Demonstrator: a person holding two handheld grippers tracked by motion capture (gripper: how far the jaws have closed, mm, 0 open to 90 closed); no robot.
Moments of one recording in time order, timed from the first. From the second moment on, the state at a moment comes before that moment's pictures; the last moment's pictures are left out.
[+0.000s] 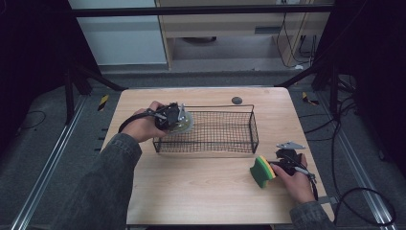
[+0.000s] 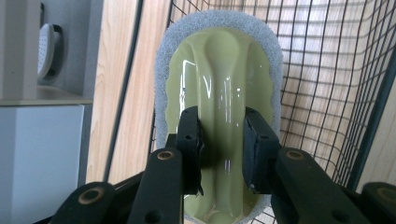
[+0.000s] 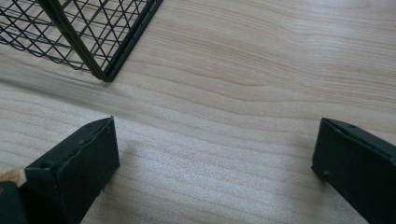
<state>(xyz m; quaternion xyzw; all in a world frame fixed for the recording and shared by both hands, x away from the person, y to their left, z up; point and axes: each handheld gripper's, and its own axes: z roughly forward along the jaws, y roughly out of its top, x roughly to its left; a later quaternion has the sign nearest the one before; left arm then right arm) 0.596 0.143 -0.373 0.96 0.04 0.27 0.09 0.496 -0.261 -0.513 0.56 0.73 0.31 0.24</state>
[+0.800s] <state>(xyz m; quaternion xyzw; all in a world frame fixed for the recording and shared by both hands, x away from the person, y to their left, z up) 0.608 0.142 -0.400 0.97 0.06 0.23 0.08 0.496 -0.261 -0.513 0.56 0.73 0.31 0.24</state>
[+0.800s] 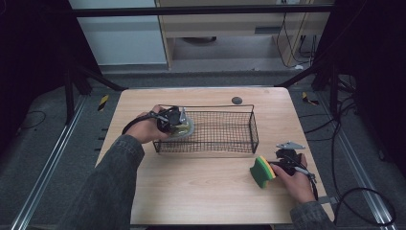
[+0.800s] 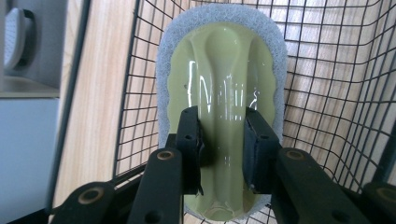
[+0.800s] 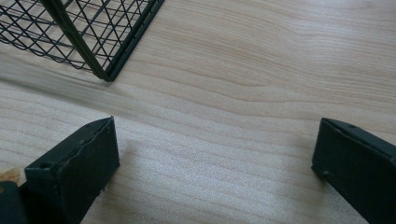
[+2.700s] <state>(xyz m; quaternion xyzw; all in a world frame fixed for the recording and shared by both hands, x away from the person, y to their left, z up) 0.617 0.144 -0.403 0.97 0.11 0.20 0.11 0.497 -0.260 -0.513 0.55 0.73 0.31 0.24</state>
